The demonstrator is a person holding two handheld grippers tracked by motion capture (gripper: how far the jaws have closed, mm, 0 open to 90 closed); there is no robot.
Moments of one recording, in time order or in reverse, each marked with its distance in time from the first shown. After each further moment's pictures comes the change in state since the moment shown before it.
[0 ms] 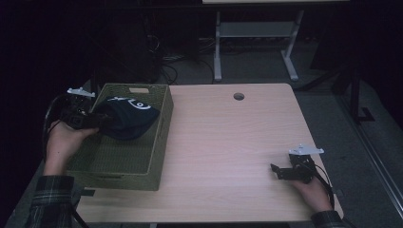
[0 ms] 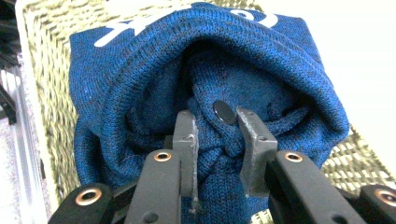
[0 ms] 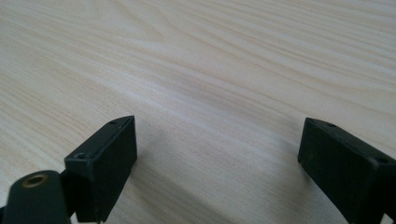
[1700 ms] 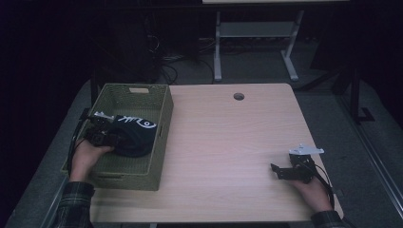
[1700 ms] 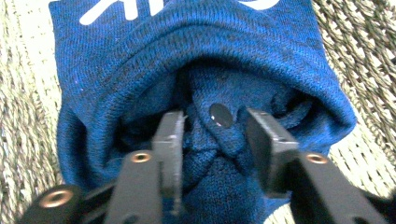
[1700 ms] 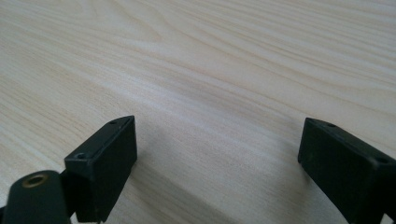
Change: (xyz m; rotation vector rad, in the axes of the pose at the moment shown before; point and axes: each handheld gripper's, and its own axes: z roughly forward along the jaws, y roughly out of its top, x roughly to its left) left arm 0.012 -0.051 0.093 0.139 -0.033 -0.048; right arm -0.001 0.000 0.000 -0.004 -0.006 0.000
